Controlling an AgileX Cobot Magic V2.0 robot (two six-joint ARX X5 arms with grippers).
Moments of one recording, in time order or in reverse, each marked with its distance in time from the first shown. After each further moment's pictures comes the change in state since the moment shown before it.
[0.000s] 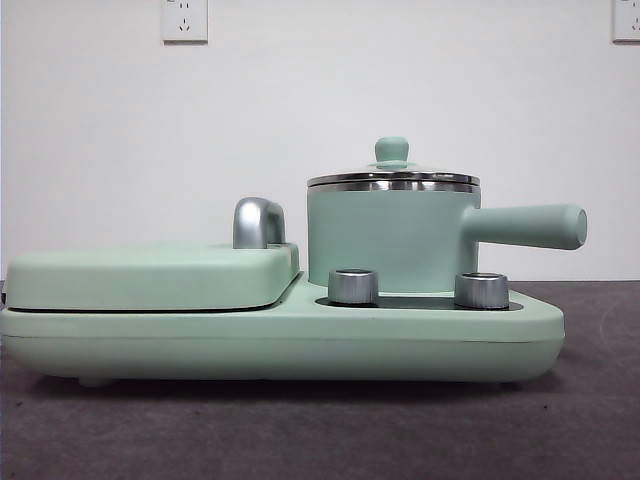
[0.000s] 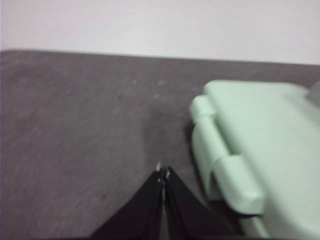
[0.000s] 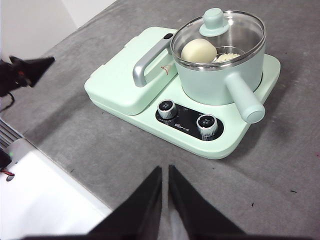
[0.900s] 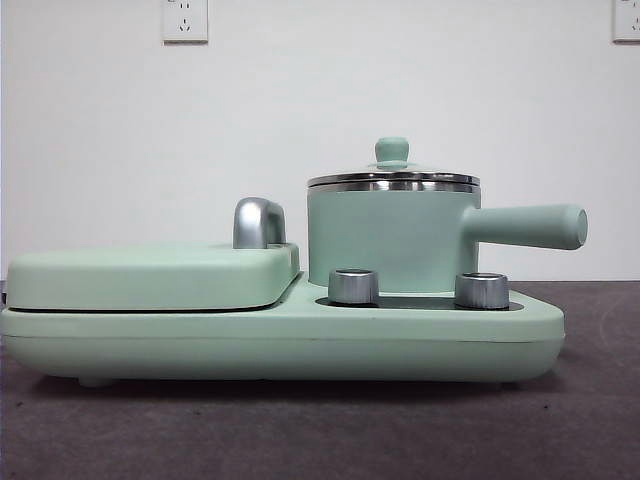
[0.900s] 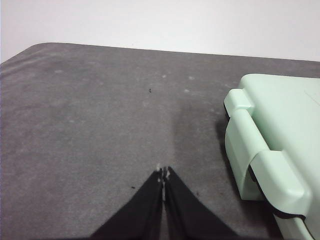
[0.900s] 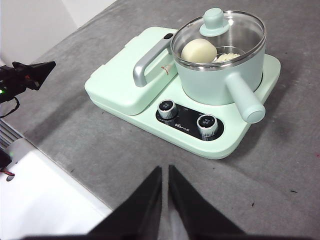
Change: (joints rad) left arm 0.026 -0.027 -0.049 0.017 -0.070 0.007; right arm 0.000 0.000 0.000 0.000 0.000 0.000
